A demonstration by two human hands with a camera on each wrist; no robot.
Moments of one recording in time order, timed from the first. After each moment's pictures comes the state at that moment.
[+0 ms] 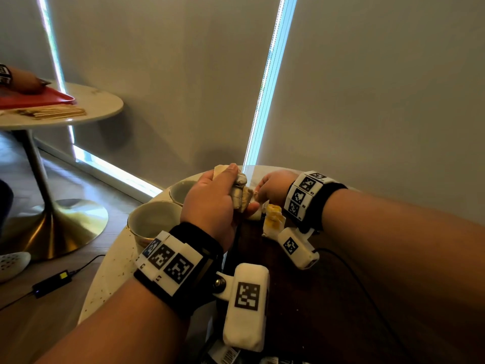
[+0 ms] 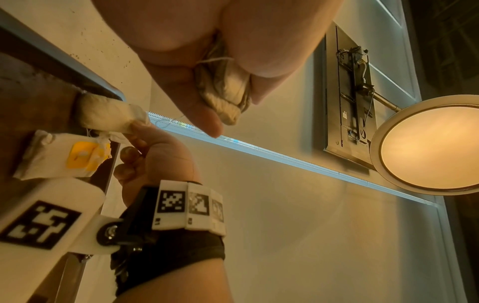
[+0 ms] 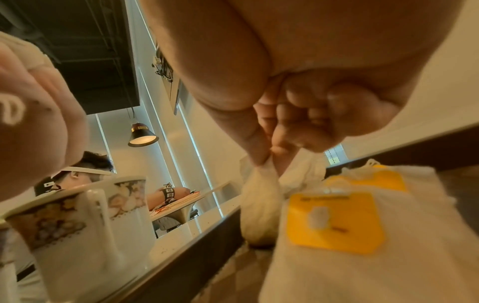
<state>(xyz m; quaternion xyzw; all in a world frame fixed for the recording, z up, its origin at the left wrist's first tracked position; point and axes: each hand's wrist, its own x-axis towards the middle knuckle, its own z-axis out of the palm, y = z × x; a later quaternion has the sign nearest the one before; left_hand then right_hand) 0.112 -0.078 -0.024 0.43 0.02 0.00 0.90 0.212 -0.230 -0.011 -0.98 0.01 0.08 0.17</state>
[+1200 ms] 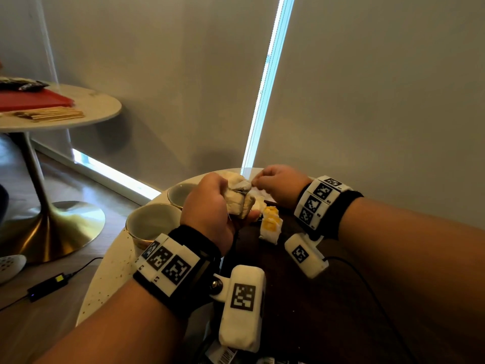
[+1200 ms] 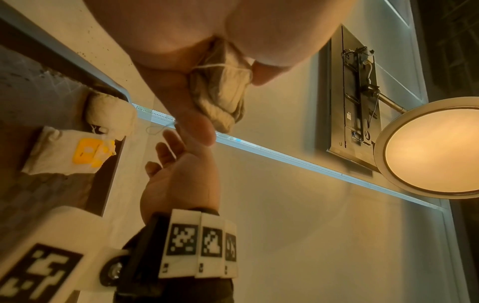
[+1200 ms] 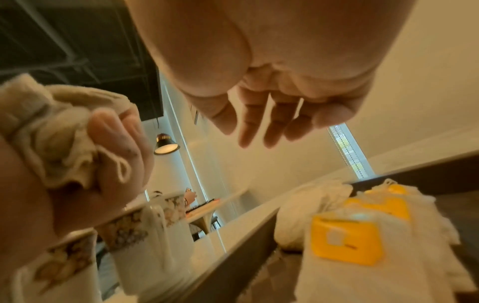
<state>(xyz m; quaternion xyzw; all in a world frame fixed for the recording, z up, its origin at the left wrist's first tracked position) 0.107 -0.076 -0.019 0.41 0.07 -0.07 0.91 0.181 -0.230 0.006 -0.95 -0.04 -0.01 0.31</state>
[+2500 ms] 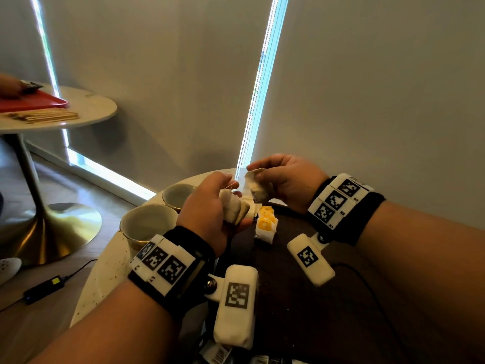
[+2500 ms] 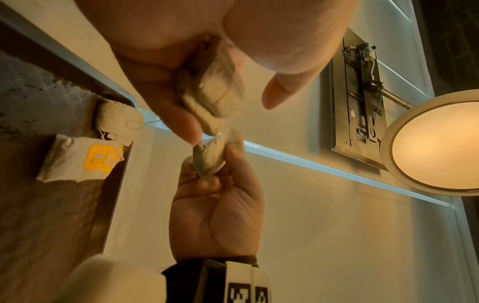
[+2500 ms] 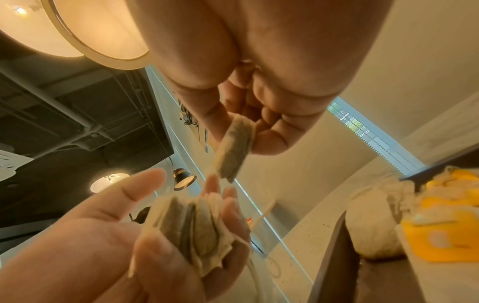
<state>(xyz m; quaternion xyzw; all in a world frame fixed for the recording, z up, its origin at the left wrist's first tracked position) 0.106 -0.080 -0.020 0.44 0.05 -0.10 0.89 0.151 -0.238 0.023 -0.77 -0.08 0.05 0.63</state>
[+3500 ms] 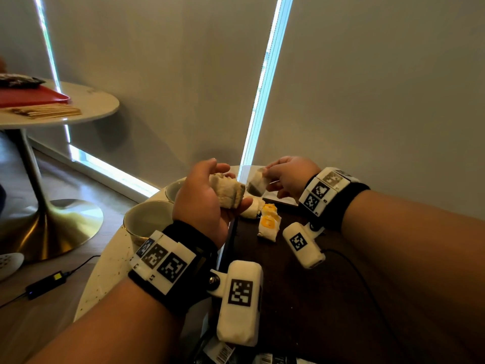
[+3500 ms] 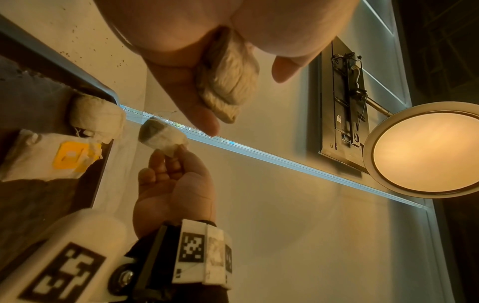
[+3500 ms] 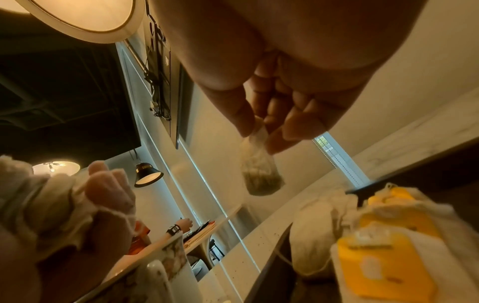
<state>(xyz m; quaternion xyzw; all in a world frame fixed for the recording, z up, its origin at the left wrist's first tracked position) 0.117 -0.073 -0.023 0.36 0.04 -0.03 0.93 0.184 -0.241 0.015 -0.87 0.07 -0.02 0.48</state>
